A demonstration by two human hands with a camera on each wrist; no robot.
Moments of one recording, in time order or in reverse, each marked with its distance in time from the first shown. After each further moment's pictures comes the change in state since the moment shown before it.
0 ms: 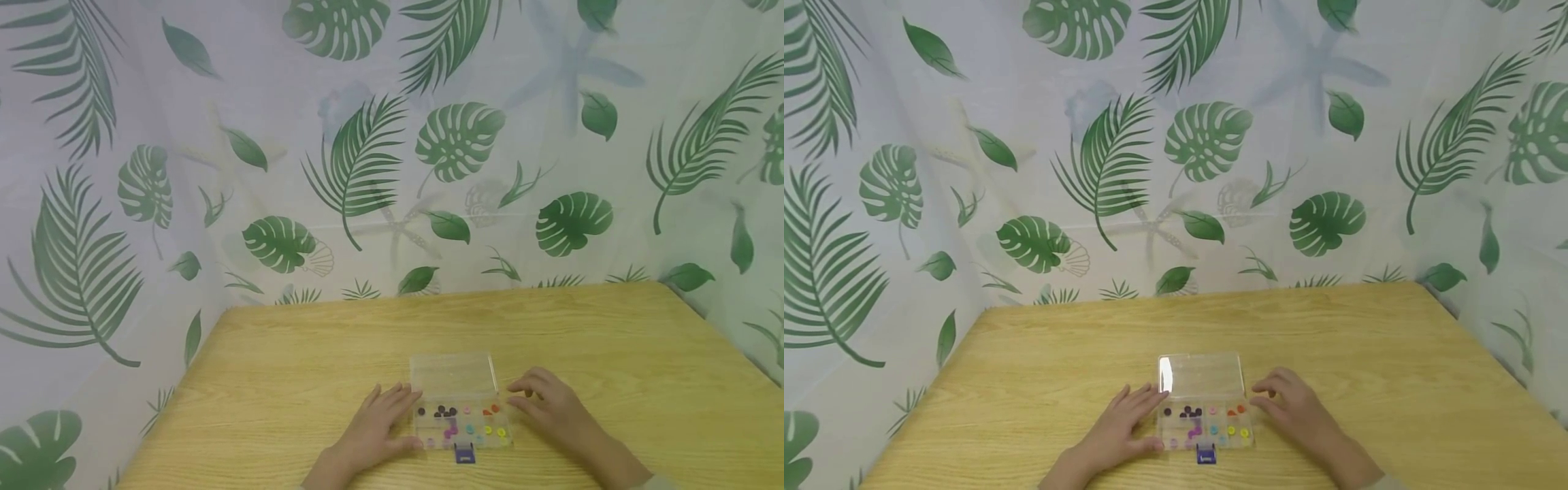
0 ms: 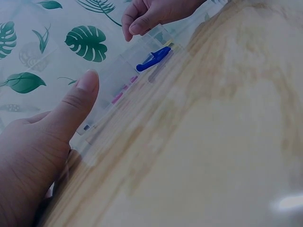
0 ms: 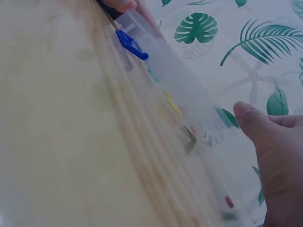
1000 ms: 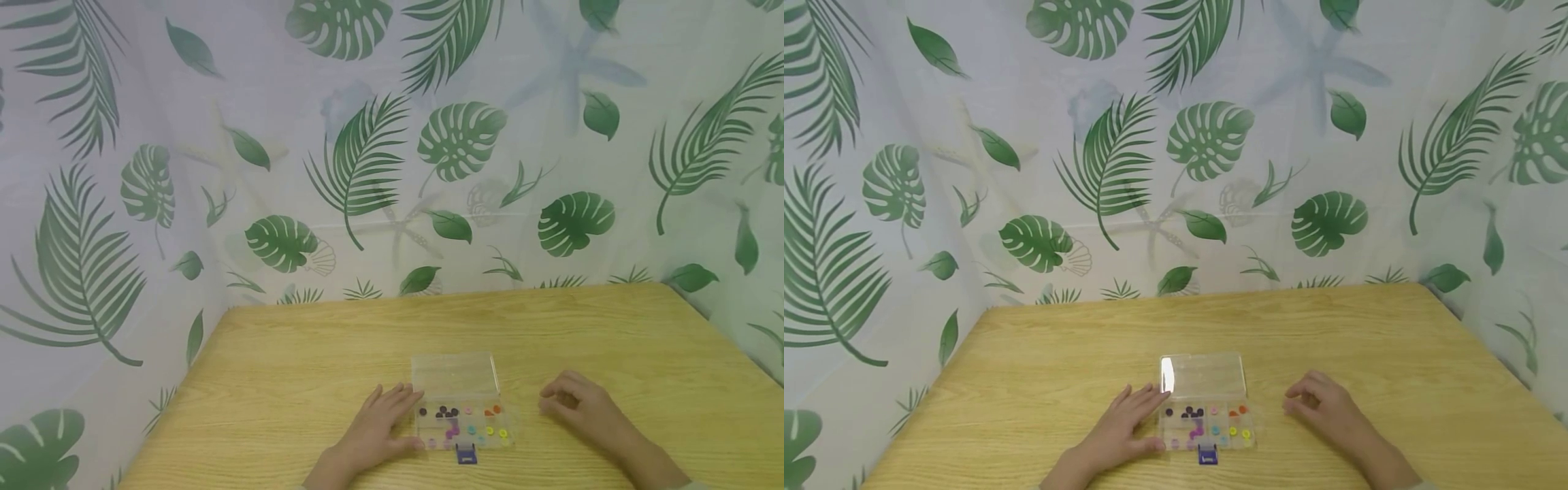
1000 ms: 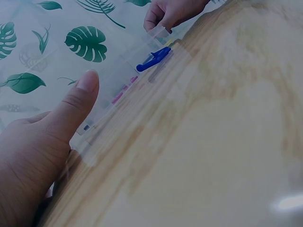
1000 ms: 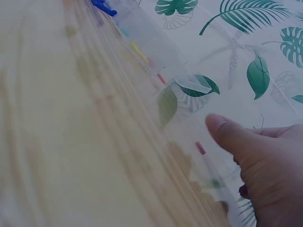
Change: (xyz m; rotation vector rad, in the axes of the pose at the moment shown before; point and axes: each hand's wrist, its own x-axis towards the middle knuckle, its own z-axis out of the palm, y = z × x) left_hand -0.001 -0.001 0.001 -0.005 -0.004 -0.007; right_hand -0.021 0.024 -0.033 0.060 -0.181 0.351
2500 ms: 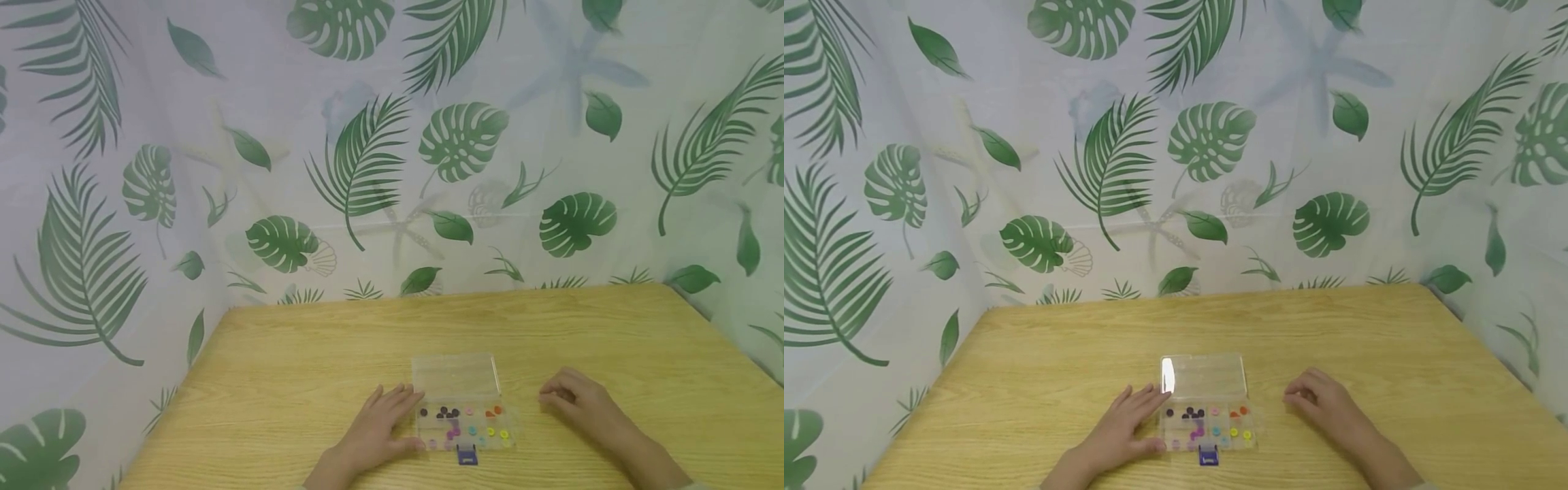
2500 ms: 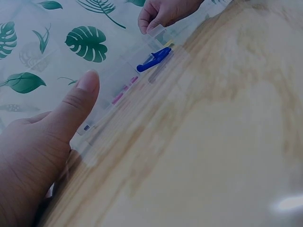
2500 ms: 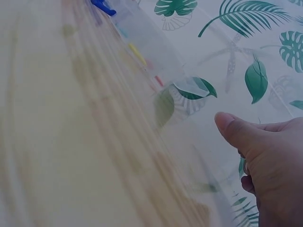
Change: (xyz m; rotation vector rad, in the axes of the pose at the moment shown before) left_hand 0.000 0.004 -0.007 -0.006 -0.014 0.002; right_hand 0.010 -0.005 0.000 -0.022 0.079 -0.135
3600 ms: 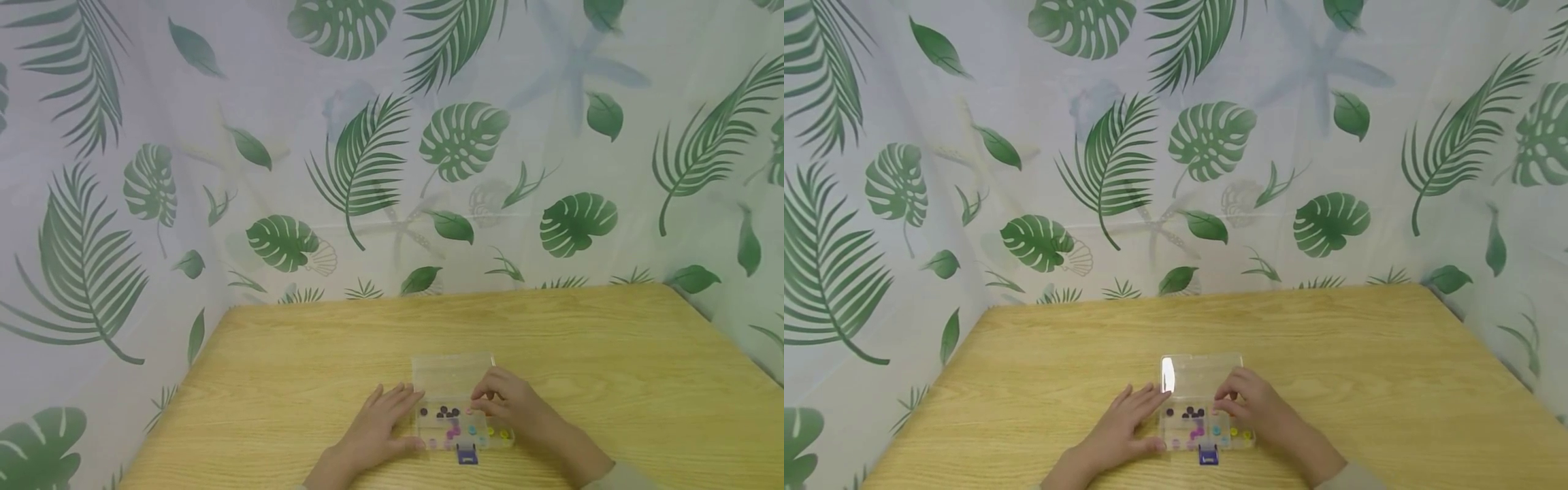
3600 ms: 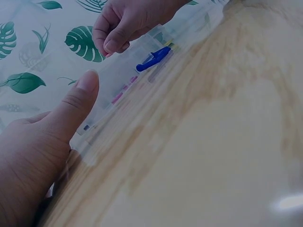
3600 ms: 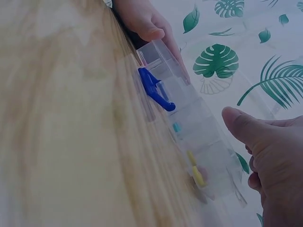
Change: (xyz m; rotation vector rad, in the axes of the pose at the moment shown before) left_hand 0.001 -0.001 0.001 0.004 0.009 0.009; right_hand 0.044 -0.052 0.059 0.214 0.000 -0.497
